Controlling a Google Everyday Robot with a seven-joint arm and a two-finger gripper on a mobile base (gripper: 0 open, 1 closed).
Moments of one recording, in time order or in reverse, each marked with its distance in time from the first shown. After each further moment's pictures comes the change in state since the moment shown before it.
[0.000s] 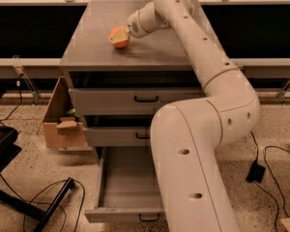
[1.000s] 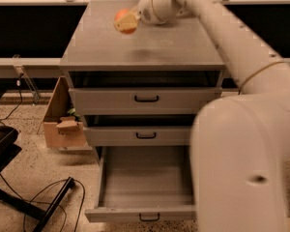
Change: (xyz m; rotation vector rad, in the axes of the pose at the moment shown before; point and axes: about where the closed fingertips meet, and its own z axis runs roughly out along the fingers) arm -0.038 0.018 -0.088 0.042 -0.108 -0.098
